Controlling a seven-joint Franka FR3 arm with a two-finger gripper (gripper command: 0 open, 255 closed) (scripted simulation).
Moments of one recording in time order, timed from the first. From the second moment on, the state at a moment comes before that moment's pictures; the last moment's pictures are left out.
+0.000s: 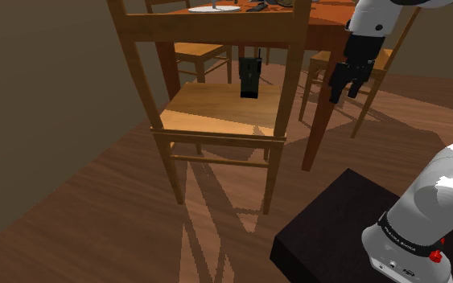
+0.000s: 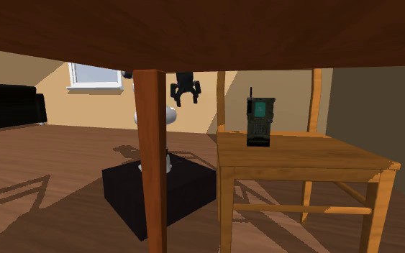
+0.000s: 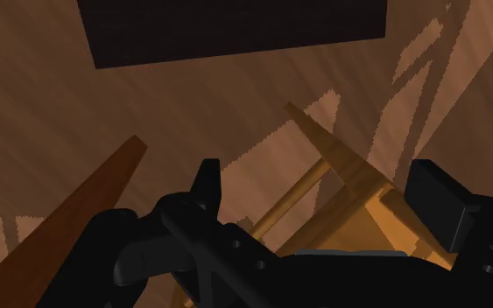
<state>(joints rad) -0.02 -0.82 -0.07 -2.42 0.08 1.55 0.02</state>
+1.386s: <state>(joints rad) 0.02 -0.07 -0.08 -1.66 0.06 1.60 -0.04</state>
